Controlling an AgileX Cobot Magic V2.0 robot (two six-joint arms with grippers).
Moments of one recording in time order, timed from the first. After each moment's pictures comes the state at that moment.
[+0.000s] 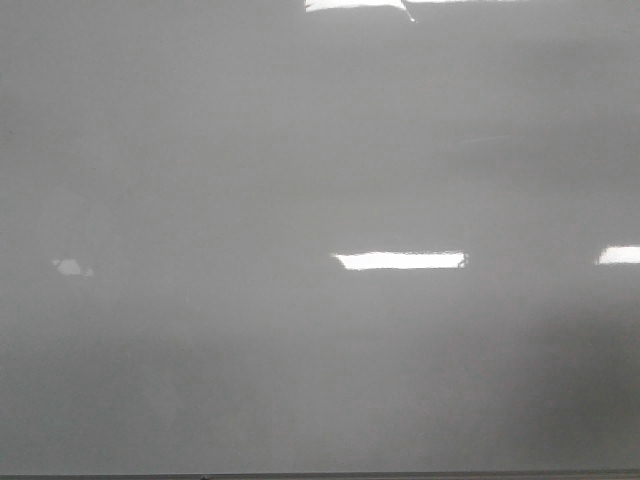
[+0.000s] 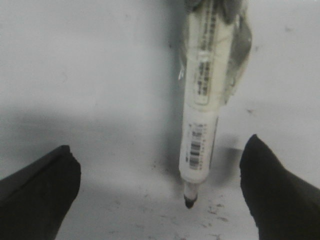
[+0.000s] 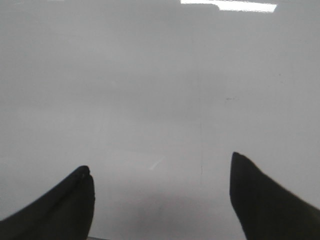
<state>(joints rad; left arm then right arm) 0.15 1.43 -0.92 -0.05 0.20 0.00 0.14 0.76 -0.64 0.02 0.46 0.04</state>
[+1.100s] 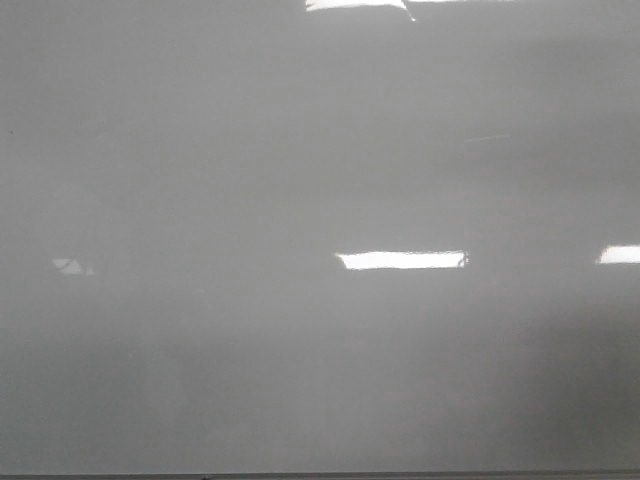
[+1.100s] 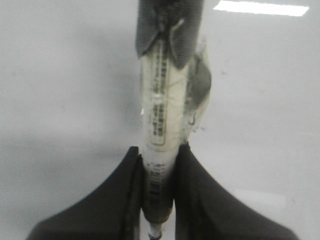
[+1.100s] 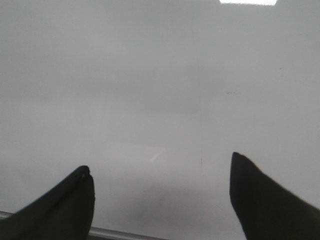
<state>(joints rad) 0.12 1.27 -0.95 -0.05 0.35 0.01 0.14 0.76 -0.67 0.02 0.52 0.04</state>
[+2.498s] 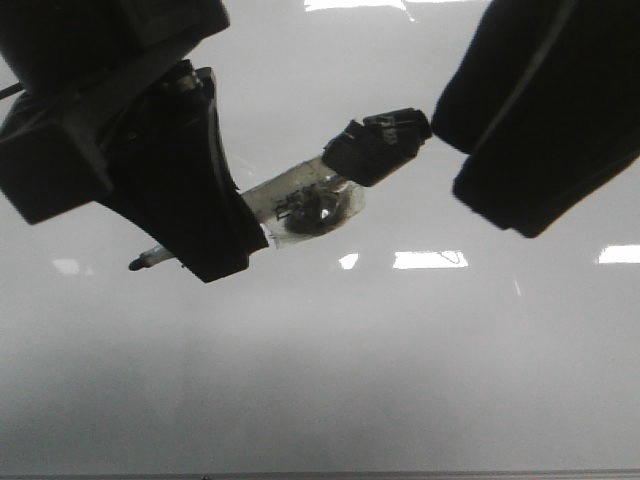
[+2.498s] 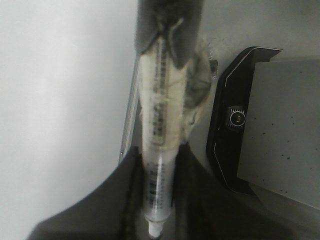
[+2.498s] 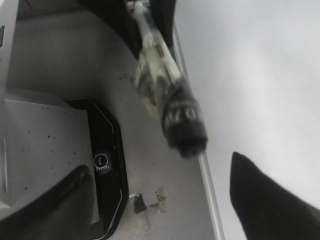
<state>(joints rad) -0.84 1.43 -1.10 -0.16 0.92 0.67 0.55 1.21 -0.96 0.50 0.93 -1.01</state>
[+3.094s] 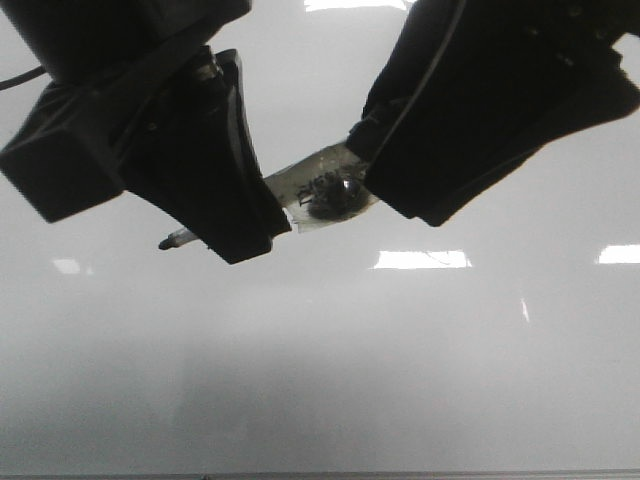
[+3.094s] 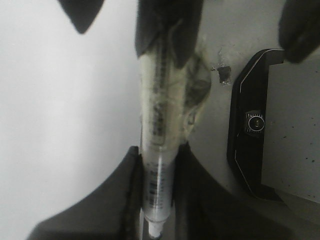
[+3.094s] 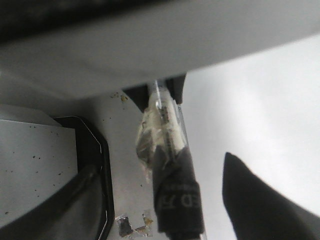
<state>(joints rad) -0.85 1.43 -1.10 -0.15 0.87 0.75 0.61 1.23 -0.96 0.53 0.81 -1.03</state>
